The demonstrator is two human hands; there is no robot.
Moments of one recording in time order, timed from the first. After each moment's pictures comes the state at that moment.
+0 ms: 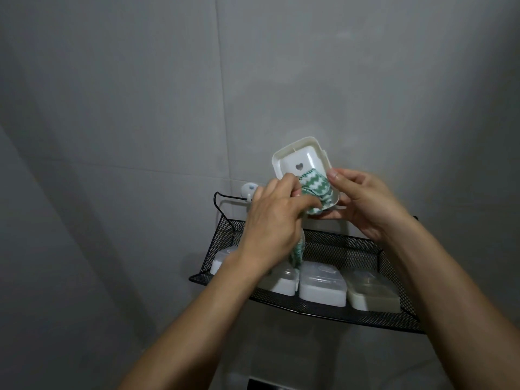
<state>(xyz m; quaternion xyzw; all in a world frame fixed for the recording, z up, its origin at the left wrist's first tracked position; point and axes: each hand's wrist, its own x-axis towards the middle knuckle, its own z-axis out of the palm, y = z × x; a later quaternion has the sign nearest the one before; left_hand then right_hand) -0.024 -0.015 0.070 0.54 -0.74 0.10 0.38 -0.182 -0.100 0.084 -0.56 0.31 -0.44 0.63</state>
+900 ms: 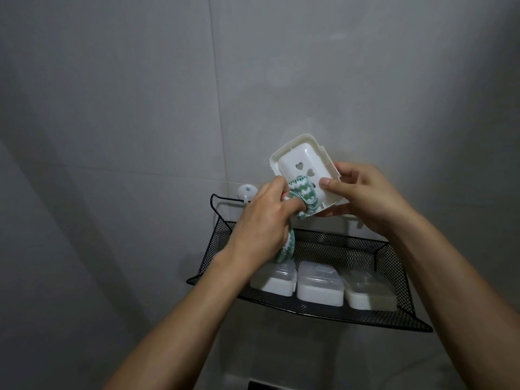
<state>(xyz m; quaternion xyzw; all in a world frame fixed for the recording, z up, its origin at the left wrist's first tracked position) -0.011 -0.017 0.067 0.54 -0.76 0.12 0.33 -0.192 -0.100 0.095 -0.65 0.34 -0.43 0.53</state>
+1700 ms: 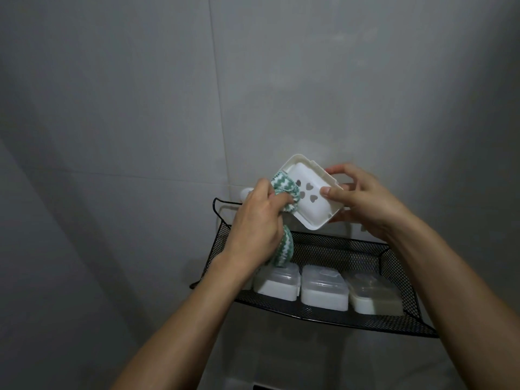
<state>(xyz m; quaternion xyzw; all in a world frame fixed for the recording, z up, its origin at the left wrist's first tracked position) -0.003 -0.028 0.060 0.58 -0.71 0.10 0.38 -0.189 -0.108 0.089 -0.63 0.38 -0.42 0.53</state>
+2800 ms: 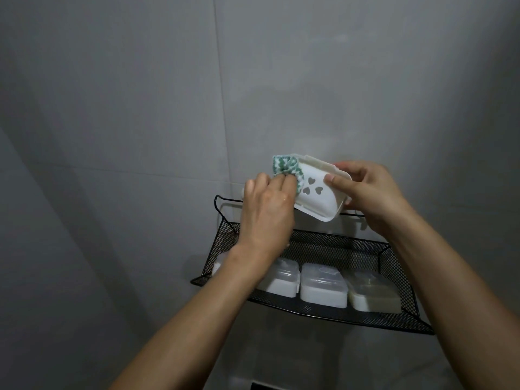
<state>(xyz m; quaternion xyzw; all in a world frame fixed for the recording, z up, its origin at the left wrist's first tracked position) -0.023 -0.031 0.070 0.63 -0.67 0.21 0.33 -0.186 -0.106 0.094 -0.64 0.40 -0.49 0.45</state>
